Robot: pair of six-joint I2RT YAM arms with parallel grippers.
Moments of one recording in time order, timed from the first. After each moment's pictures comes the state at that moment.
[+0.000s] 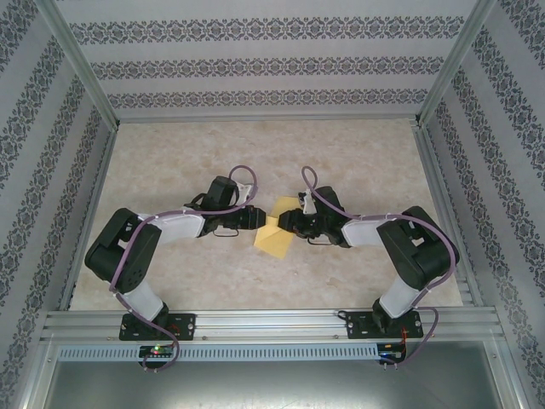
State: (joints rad) left arm -0.48 1.66 0.80 0.07 0.55 -0.50; right arm 0.50 1.67 0.62 0.33 -0.58 0.86
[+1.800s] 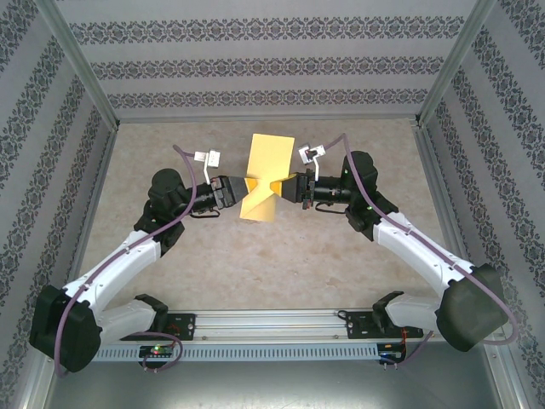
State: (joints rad) left arm -0.41 1.11 0.73 0.42 0.76 -0.92; right arm 0.49 1.23 0.87 0.28 -0.93 0.65
